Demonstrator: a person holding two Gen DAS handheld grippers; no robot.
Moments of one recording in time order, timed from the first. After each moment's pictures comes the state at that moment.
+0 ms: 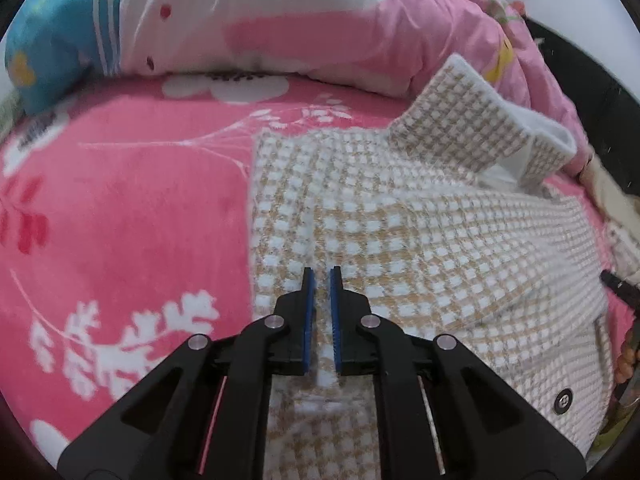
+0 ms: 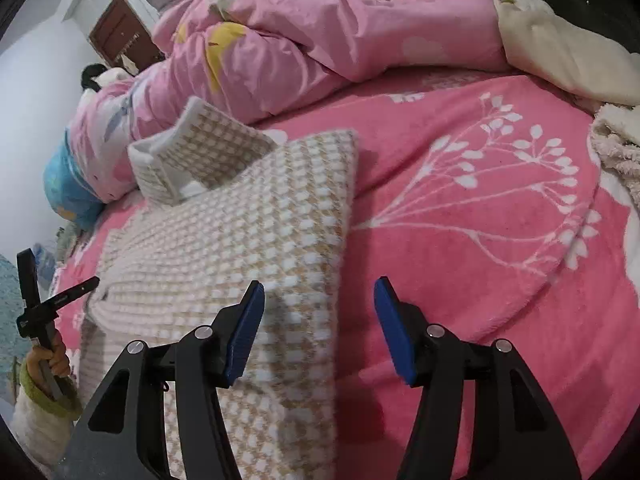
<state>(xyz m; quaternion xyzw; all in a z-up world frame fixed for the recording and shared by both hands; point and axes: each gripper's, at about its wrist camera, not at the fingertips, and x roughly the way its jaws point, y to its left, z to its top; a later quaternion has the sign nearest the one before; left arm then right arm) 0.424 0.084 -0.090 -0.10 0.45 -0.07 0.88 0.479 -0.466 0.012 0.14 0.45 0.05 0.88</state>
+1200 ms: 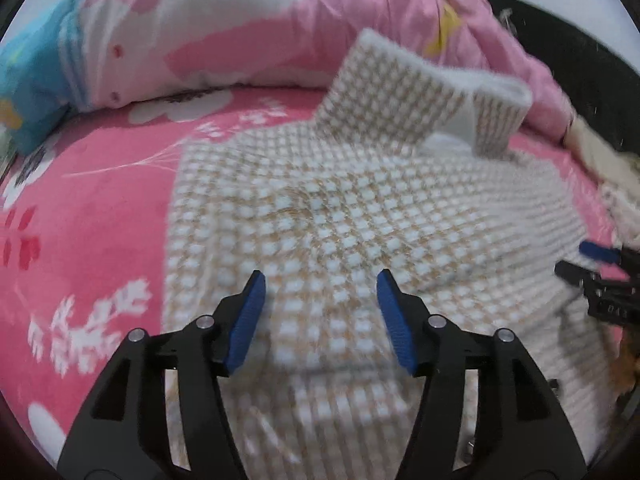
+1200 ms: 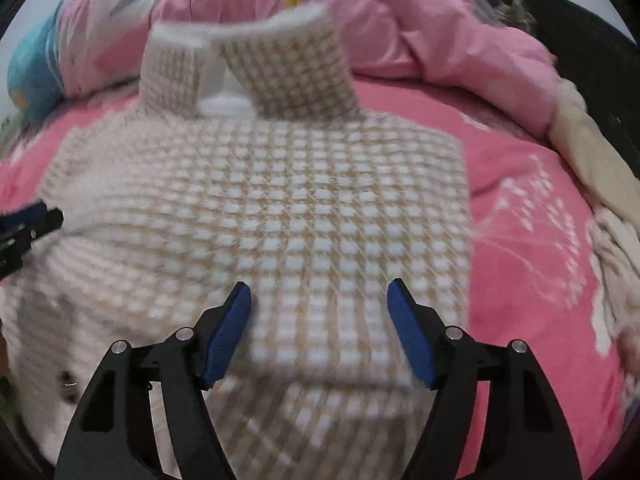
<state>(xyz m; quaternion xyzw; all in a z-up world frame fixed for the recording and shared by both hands) 0.393 0.008 -0.052 -0.03 0.43 -0.09 0.90 0.486 -0.326 0.019 -0.05 0.49 -0.01 0.87</state>
